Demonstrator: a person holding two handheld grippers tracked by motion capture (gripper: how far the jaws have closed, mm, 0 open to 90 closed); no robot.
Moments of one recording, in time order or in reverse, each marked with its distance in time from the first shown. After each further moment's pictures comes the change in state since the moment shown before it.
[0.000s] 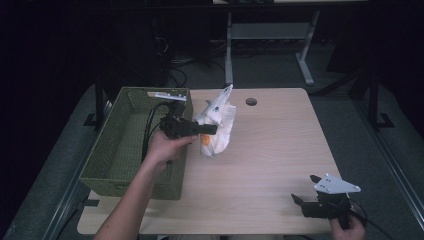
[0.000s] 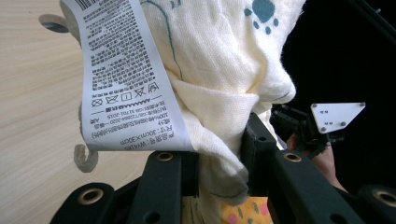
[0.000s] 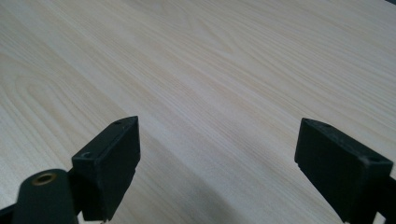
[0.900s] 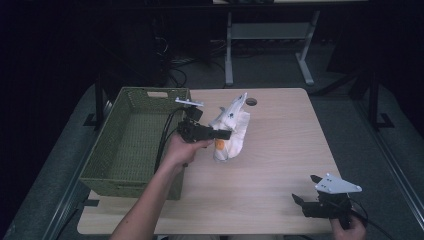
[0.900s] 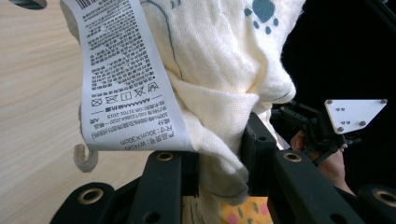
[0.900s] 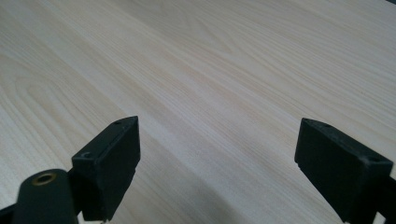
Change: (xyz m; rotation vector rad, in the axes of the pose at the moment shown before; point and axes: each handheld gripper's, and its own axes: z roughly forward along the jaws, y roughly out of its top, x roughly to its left) left arm 0.005 -0.006 0.046 0.041 -0.025 -0.031; right arm -0.002 -0.001 0.000 -0.006 0.004 0.007
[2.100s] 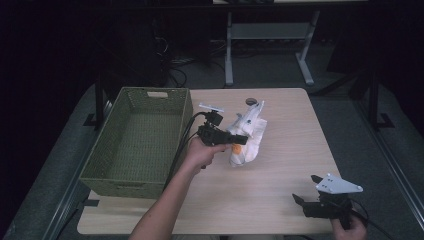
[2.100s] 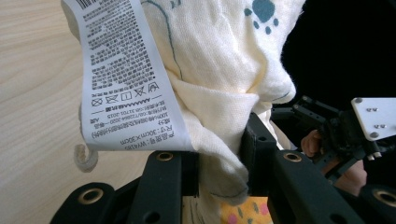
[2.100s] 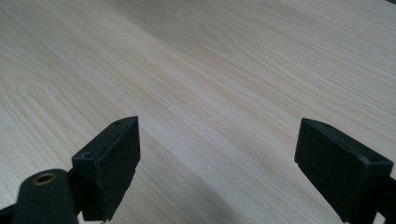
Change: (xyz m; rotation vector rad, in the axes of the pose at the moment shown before) left arm 0.005 -0.003 0.058 0.038 -0.022 -0.007; right arm -0.001 -0.001 -0.001 0.002 0.001 0.006
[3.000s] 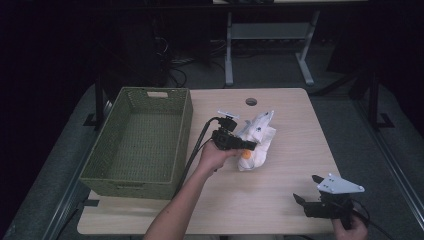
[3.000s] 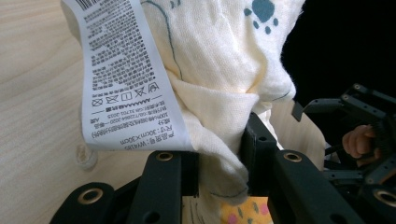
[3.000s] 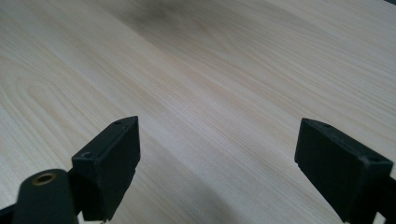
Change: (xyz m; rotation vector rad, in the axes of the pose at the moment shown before) left arm 0.009 -0.007 0.049 0.073 0.081 0.006; right arm -0.002 -0.001 -0.001 -0.004 0.002 0.006
